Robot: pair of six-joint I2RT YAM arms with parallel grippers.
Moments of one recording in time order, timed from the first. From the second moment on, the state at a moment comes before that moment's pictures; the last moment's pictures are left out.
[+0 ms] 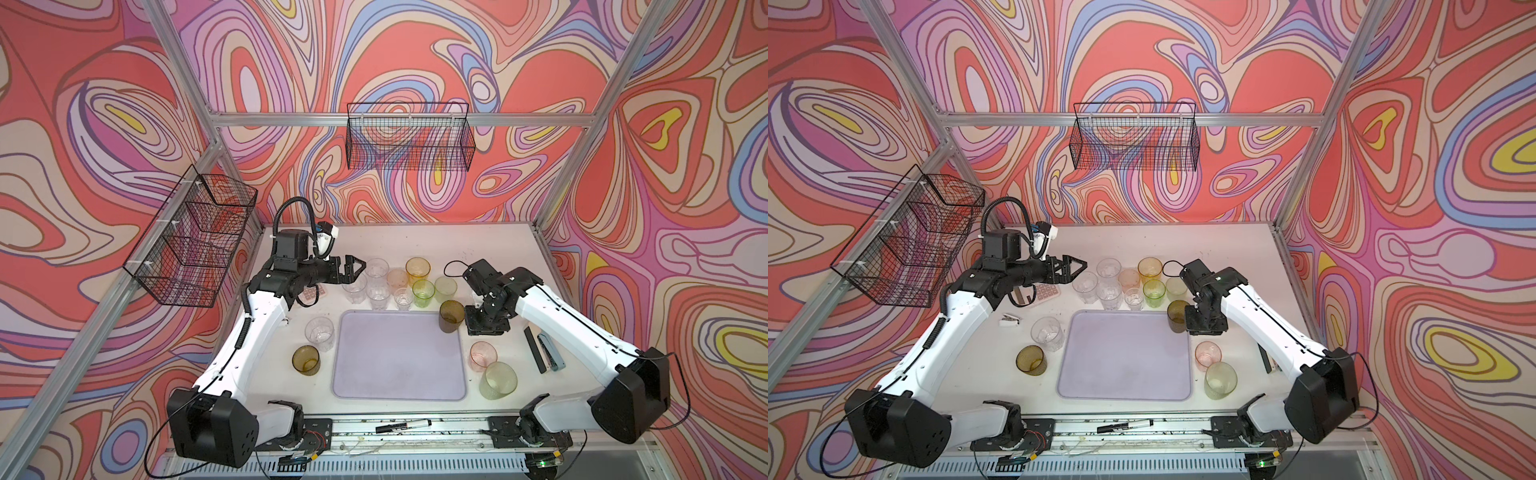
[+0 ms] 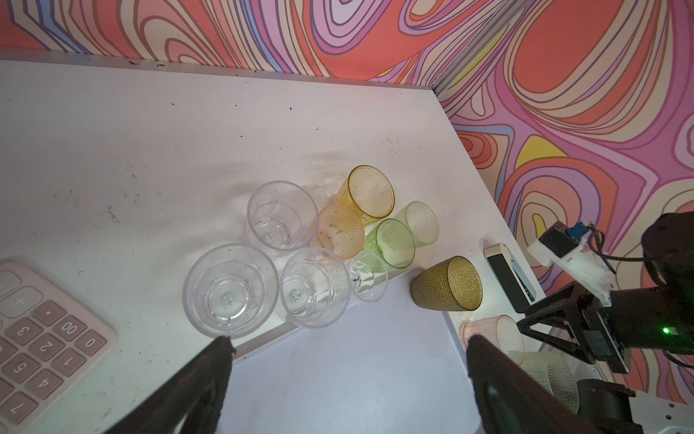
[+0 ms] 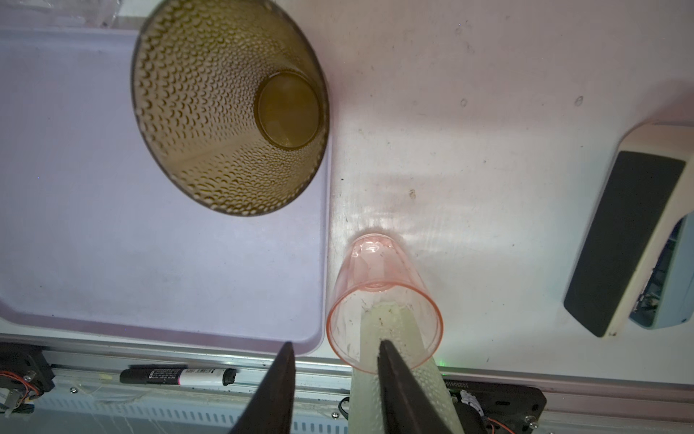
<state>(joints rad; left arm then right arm) -0.16 1.28 1.19 -0.57 0.54 -0.22 0.50 1.39 1.21 -1.28 -0.03 0.50</state>
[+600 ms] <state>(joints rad) -0.16 1.29 1.19 -0.57 0.54 -0.21 0.58 1.42 1.08 -1.23 -0.08 0.55</state>
